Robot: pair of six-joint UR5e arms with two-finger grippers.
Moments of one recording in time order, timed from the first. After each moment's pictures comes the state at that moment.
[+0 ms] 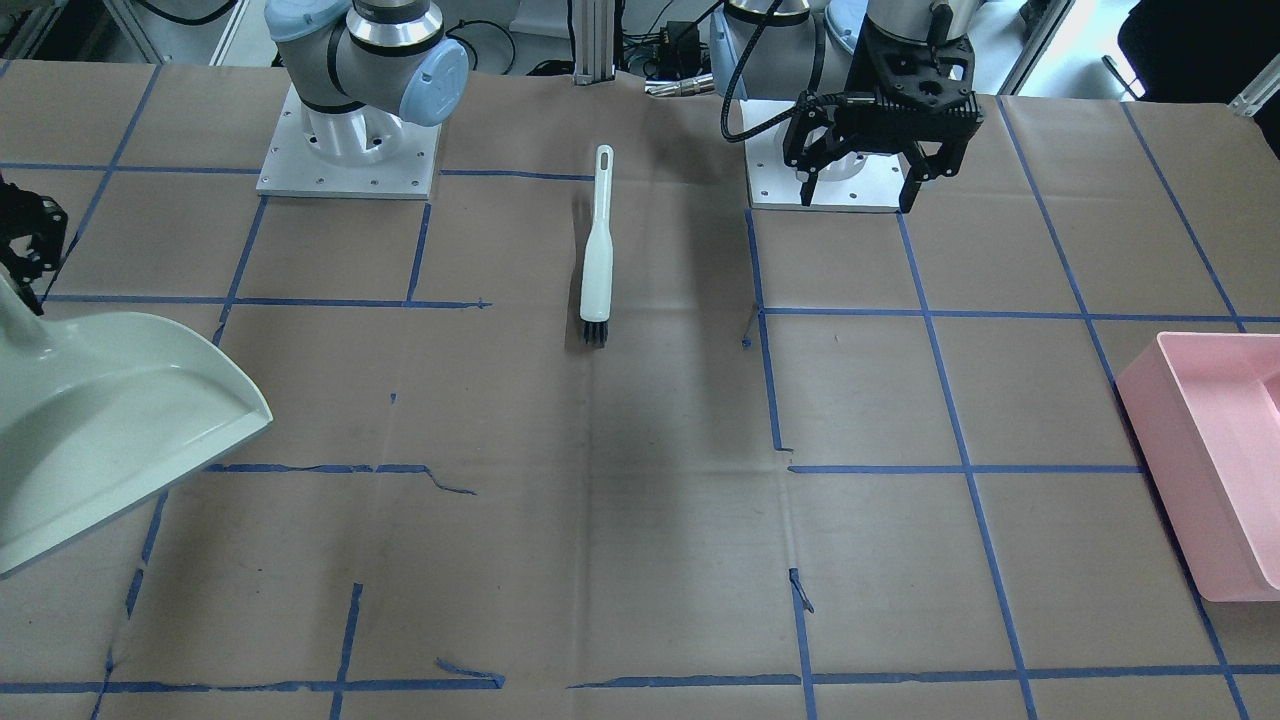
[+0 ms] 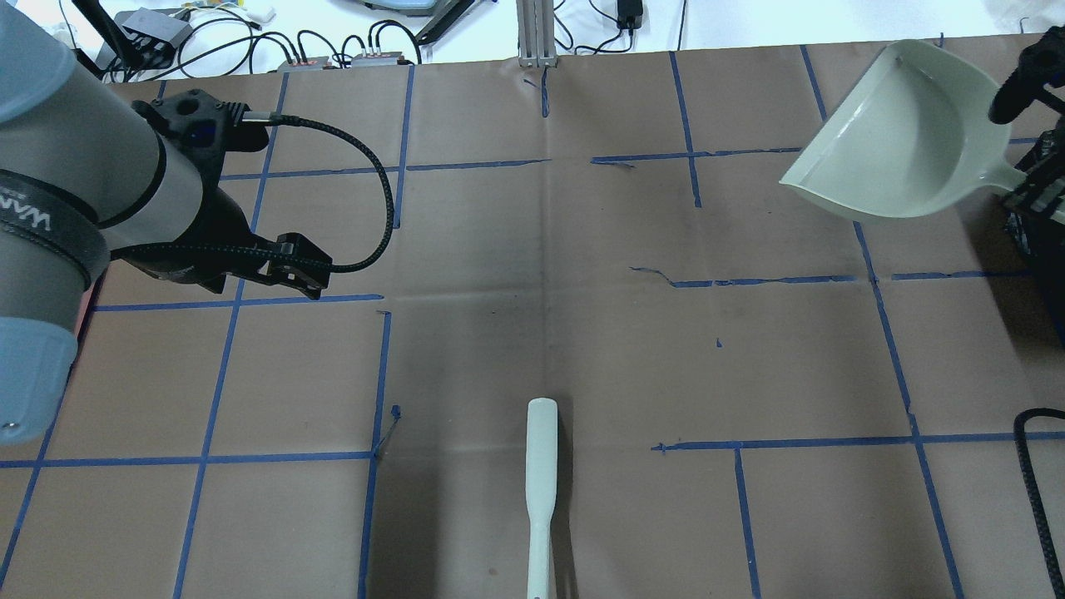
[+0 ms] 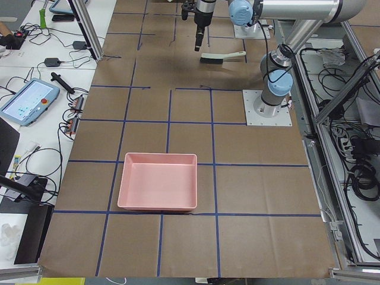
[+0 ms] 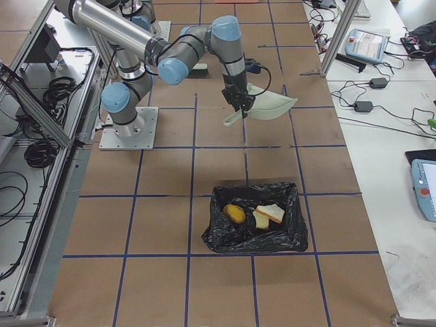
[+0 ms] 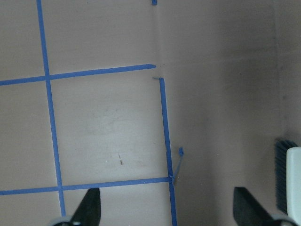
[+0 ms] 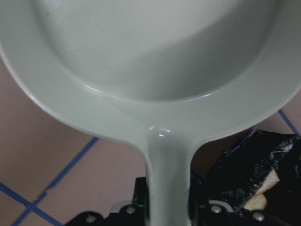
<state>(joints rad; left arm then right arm) -1.57 -1.30 -1.86 -1.41 1.60 0.10 1.13 -1.65 1.88 -2.07 -1.63 -1.21</state>
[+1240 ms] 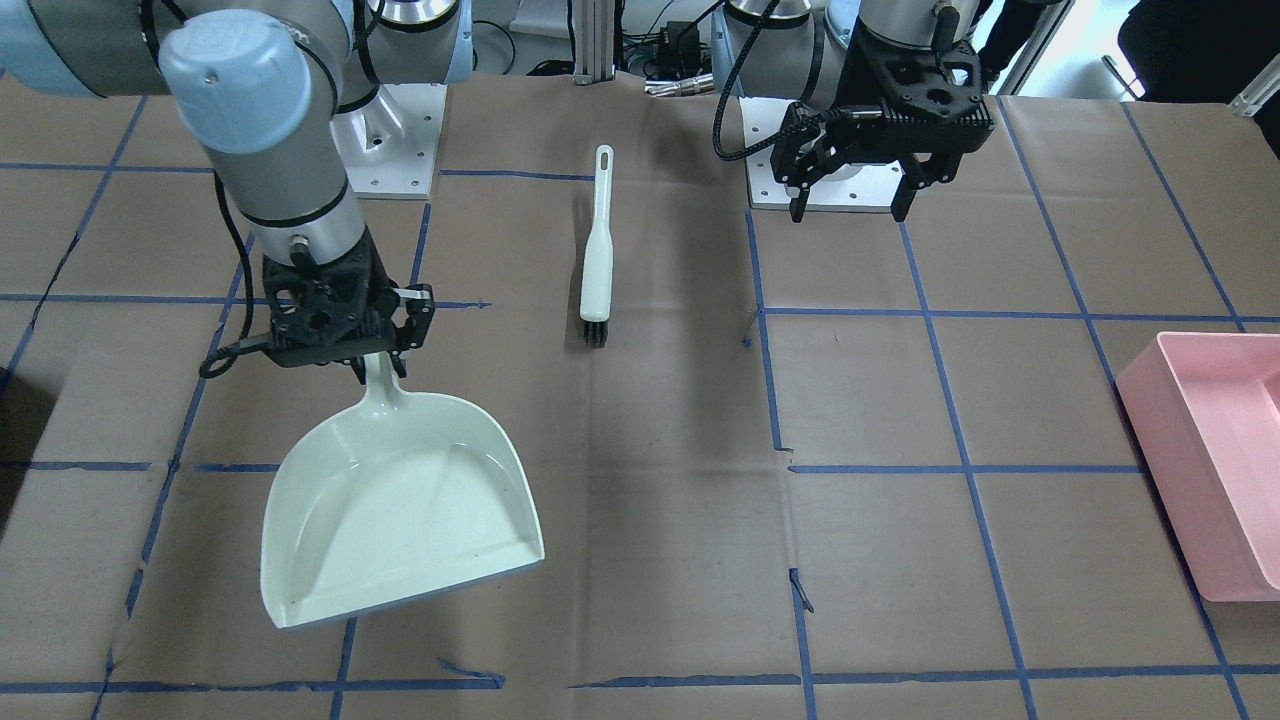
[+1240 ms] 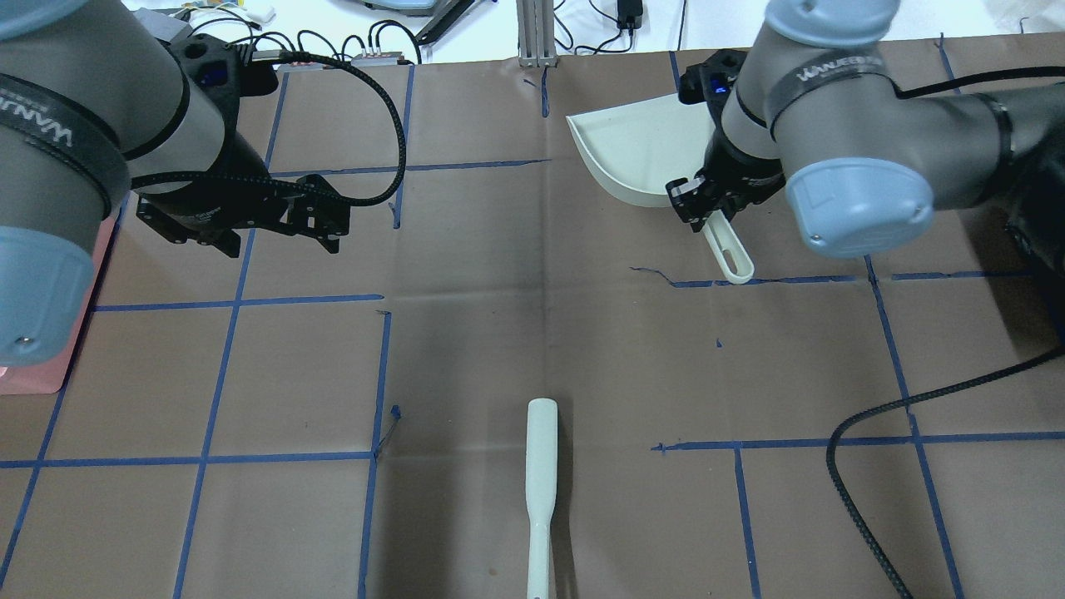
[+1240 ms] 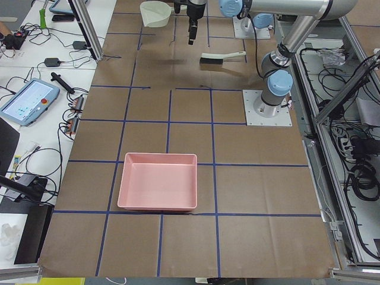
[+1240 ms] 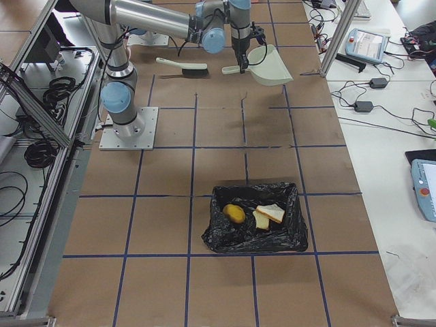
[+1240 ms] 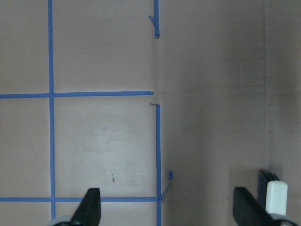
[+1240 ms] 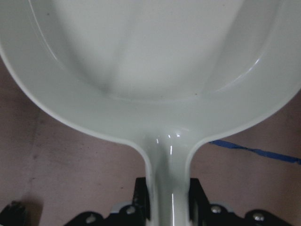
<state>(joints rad) -1.61 -1.39 -1.75 -1.44 1.60 -0.06 1.68 -1.43 1.74 -1.96 -1.55 -0.11</state>
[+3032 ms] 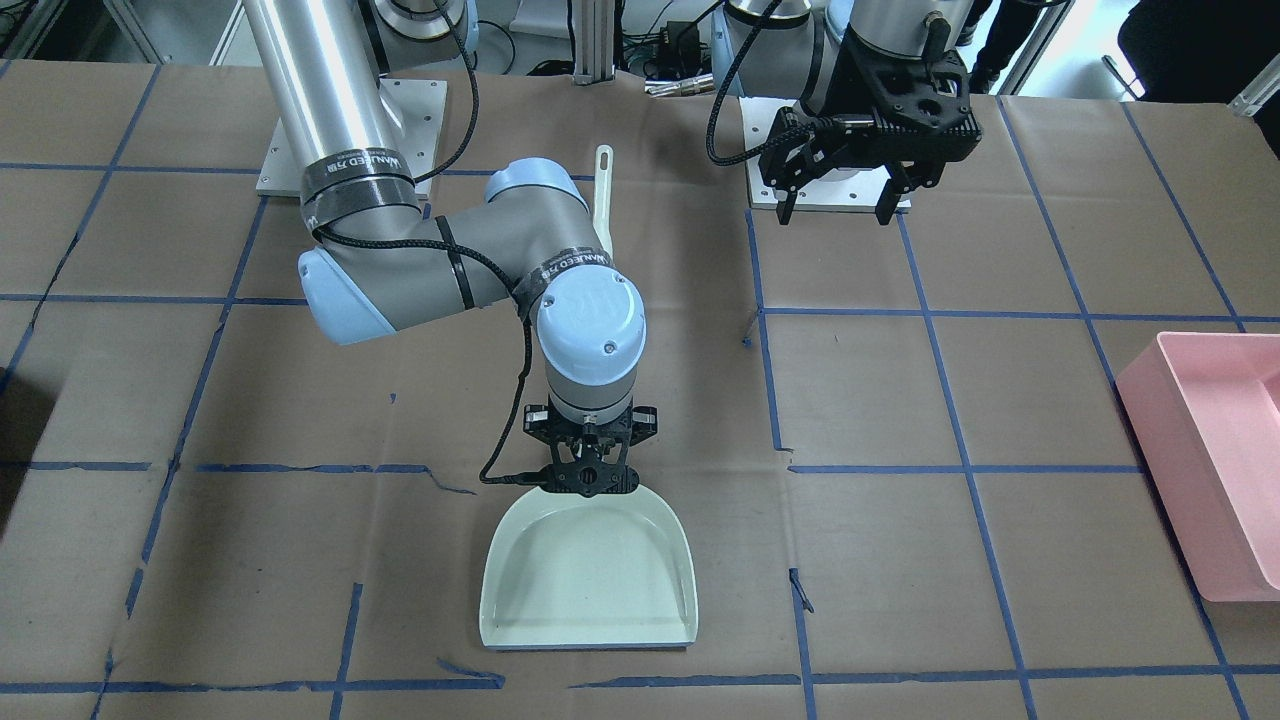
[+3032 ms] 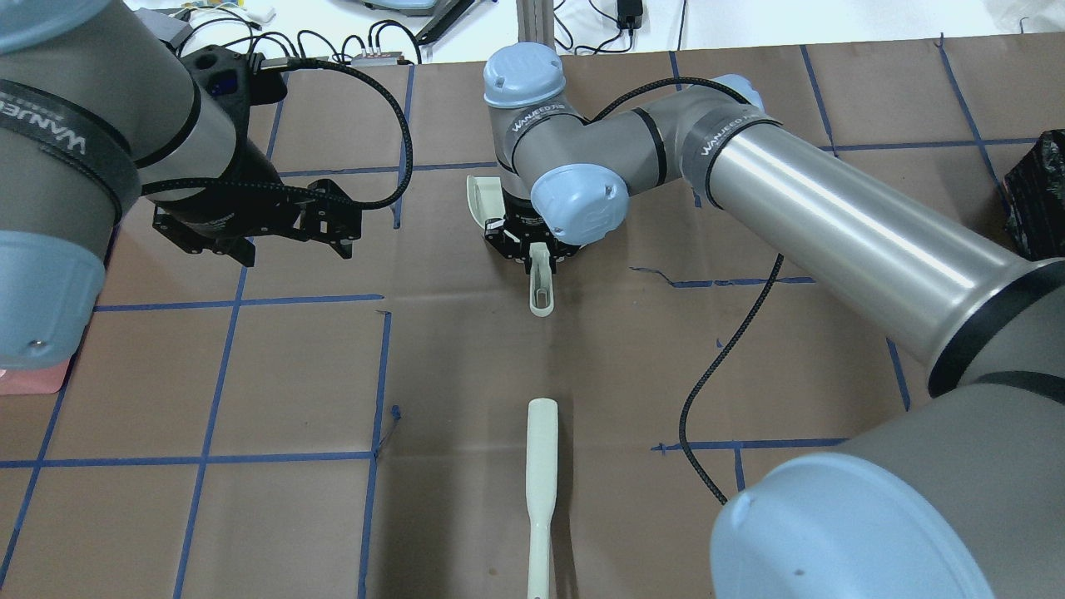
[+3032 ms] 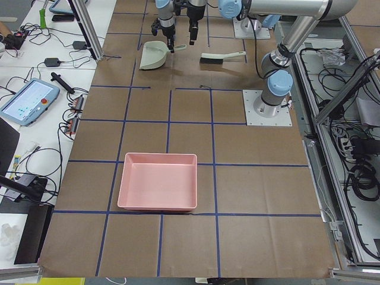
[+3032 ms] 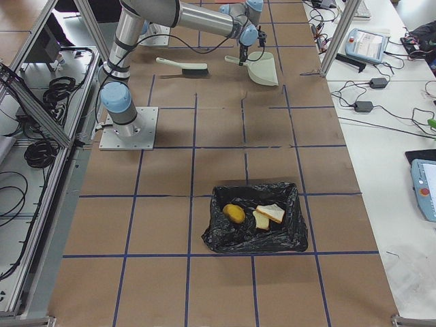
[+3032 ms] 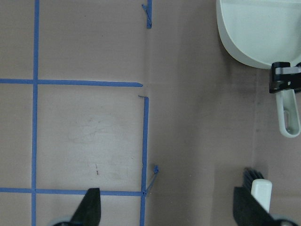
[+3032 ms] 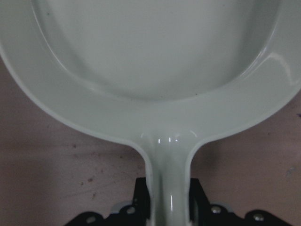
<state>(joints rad) -1.62 -1.40 -1.76 -1.44 1.57 -0.08 1.96 -0.99 1.43 -1.91 -1.54 0.40</state>
